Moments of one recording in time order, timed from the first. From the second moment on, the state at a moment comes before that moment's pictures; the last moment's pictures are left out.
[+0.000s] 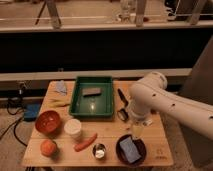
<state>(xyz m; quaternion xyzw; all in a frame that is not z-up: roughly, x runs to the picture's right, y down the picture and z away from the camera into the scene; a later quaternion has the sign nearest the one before) 0.127 0.171 0.653 -0.34 -0.06 -0.02 0.94</state>
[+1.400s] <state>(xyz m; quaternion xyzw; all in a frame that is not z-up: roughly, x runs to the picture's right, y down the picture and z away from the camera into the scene) 0.159 0.257 0.655 -0.37 -0.11 0.09 0.92</state>
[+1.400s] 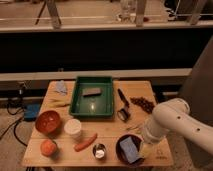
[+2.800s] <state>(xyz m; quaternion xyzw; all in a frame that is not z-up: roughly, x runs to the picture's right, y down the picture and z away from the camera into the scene) 0.142 0.297 0.689 -0.38 -0.09 0.11 0.91</state>
